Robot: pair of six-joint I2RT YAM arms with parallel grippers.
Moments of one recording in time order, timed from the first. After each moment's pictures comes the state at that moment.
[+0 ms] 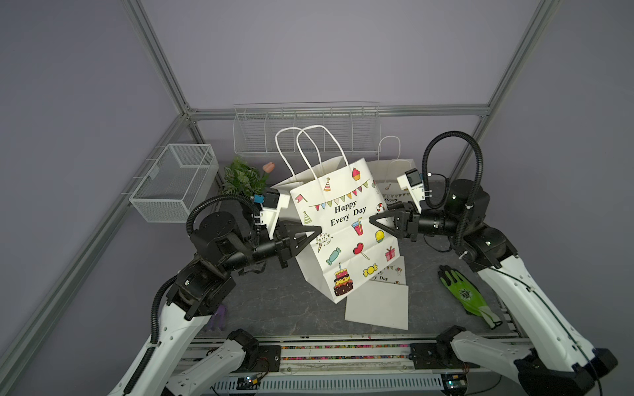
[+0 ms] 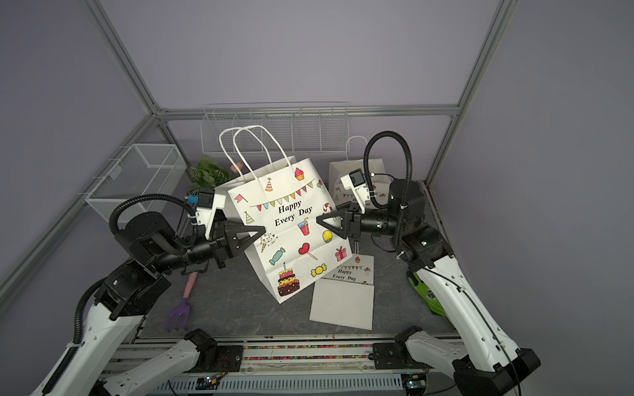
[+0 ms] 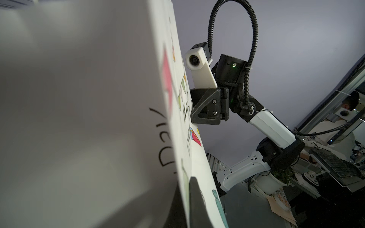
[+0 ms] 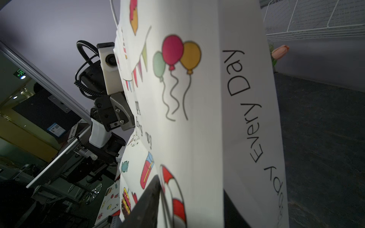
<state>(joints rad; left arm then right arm) -0.61 0.87 1.26 -0.42 0.67 -0.39 0.47 1.12 1.34 -0.38 -0.95 0.45</state>
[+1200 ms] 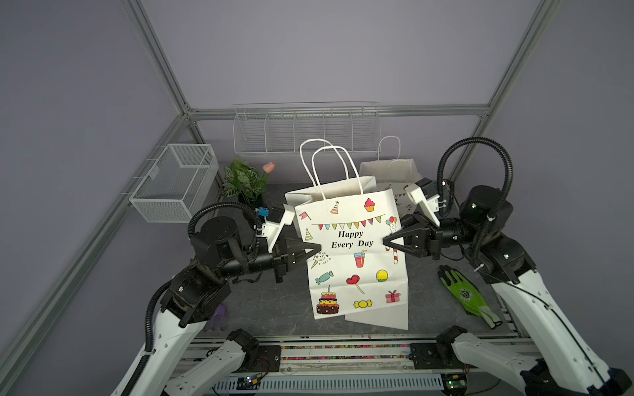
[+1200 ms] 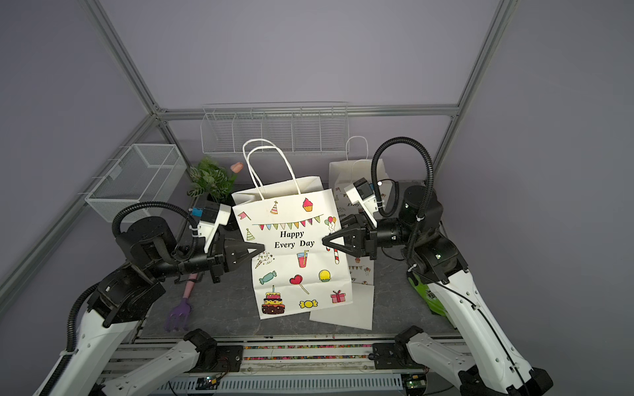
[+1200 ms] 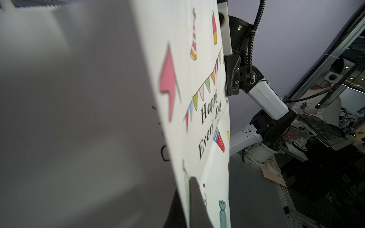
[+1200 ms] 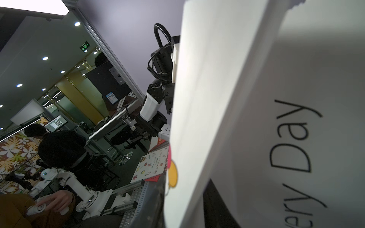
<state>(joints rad) -0.60 0.83 1.26 -0.56 0.78 -0.26 0.47 1.03 1.34 -0.38 -1.21 0.46</state>
